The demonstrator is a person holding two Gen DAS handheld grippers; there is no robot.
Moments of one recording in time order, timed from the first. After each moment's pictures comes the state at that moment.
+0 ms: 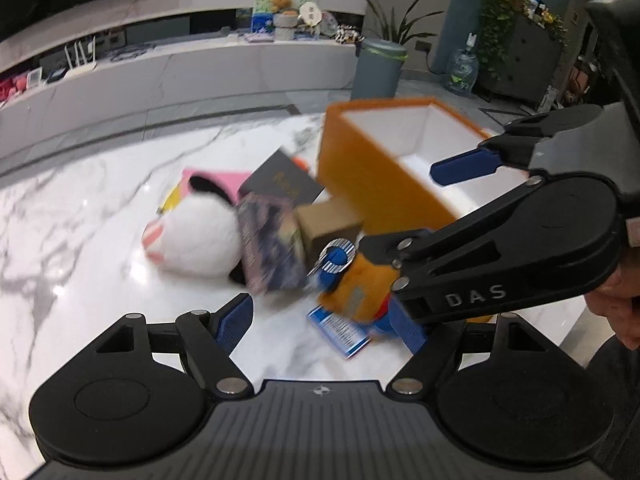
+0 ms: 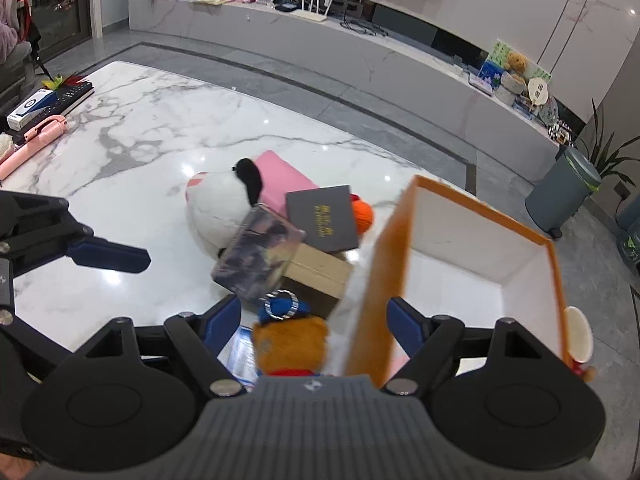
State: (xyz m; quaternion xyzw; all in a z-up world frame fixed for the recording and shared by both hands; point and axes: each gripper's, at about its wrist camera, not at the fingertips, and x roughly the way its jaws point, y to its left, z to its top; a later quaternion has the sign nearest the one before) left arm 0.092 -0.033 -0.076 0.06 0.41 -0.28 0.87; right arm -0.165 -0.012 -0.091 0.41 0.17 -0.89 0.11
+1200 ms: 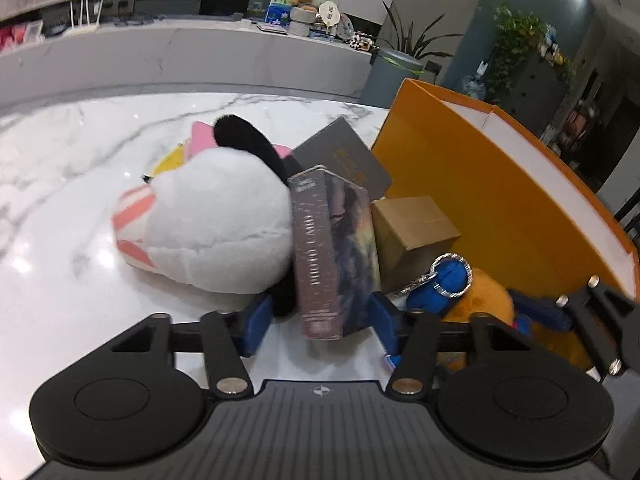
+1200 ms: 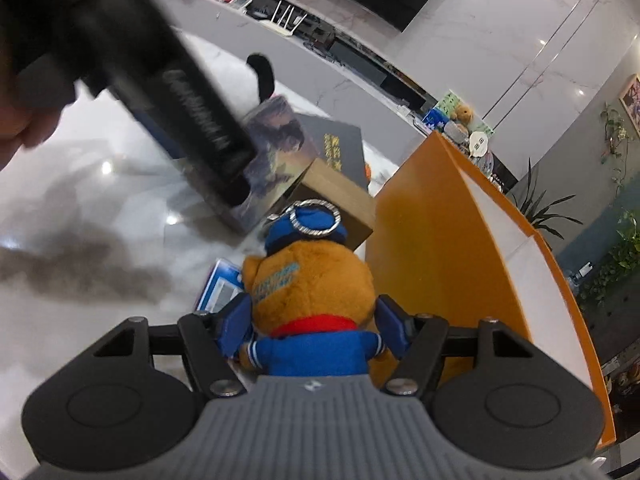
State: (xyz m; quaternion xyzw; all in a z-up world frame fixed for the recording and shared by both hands) left arm 0.171 -0.012 -0.158 -0.03 0.41 -0.32 0.85; right arm -0.134 -0.041 -0.236 0.32 0.30 -0.90 0.02
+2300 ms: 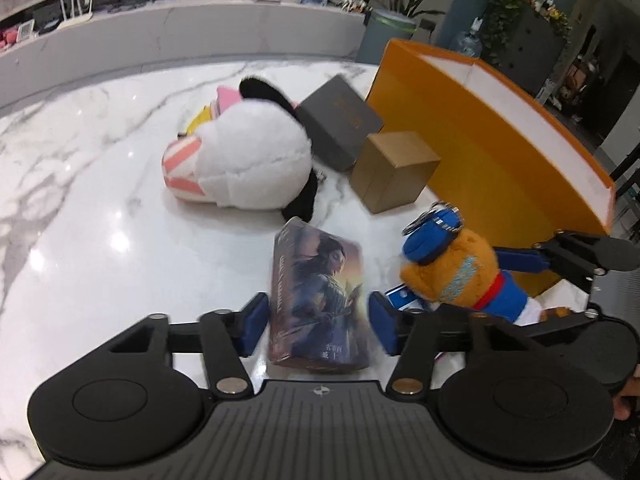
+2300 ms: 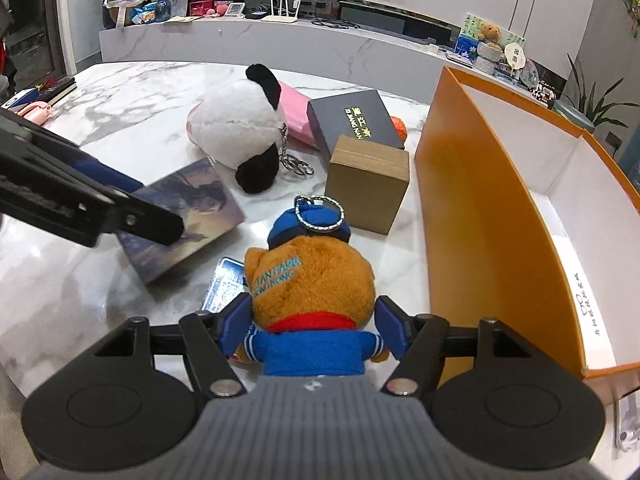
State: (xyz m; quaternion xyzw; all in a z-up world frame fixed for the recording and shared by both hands) left arm 0.137 0.030 -0.138 0.07 0.46 -0.37 0.81; right arm -0.129 -0.009 -0.209 0.39 0.10 -0.91 0.09
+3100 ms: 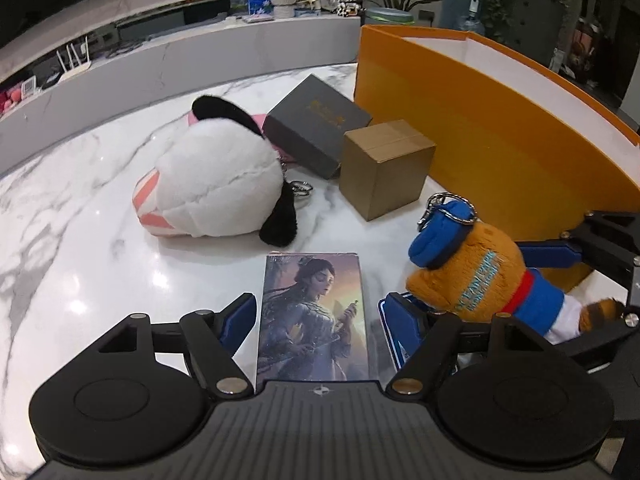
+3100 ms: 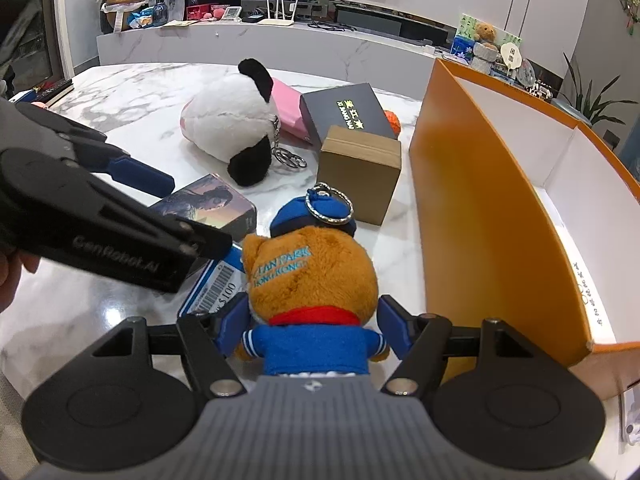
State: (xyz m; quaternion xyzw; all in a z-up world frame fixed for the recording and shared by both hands) left arm 0.115 -0.012 -0.149 0.15 0.40 -0.35 0.83; right arm -0.125 -0.003 -0.216 0.38 0.10 -0.91 0.09
